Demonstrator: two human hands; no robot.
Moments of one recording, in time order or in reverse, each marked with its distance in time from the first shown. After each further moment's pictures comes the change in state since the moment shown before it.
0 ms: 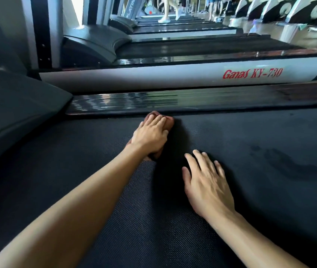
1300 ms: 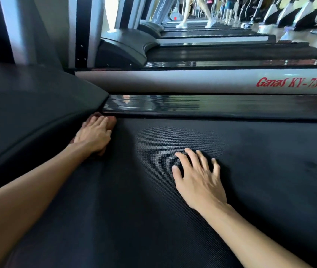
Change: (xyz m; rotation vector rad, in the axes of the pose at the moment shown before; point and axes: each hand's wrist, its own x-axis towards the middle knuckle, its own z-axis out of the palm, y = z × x) left_hand -0.075 -0.256 -0.049 0.206 0.058 -0.443; right_hand 0.029 -0.106 0.024 0.060 -0.159 -0.115
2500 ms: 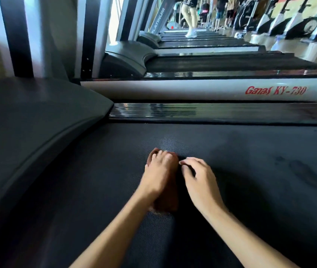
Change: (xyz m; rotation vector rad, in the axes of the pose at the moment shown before) left_hand -0.192 0.173 -0.051 -0.922 -0.165 0.146; right_hand -0.049 -0.011 -0.061 0.732 0.162 0.161
